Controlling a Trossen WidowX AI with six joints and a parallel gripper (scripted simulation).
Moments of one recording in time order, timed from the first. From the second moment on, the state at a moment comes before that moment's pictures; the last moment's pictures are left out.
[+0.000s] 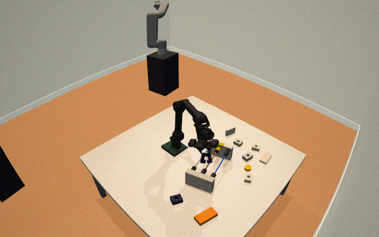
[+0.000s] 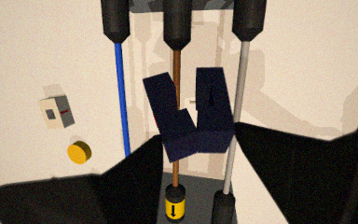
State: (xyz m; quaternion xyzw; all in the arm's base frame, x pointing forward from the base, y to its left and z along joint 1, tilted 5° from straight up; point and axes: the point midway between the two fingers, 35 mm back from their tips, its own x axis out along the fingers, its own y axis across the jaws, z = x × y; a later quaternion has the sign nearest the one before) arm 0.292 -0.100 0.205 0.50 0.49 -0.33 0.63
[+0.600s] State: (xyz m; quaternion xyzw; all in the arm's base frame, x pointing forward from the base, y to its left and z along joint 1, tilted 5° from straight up) arm 0.304 -0.097 0.196 0.56 0.46 -0.36 0.59
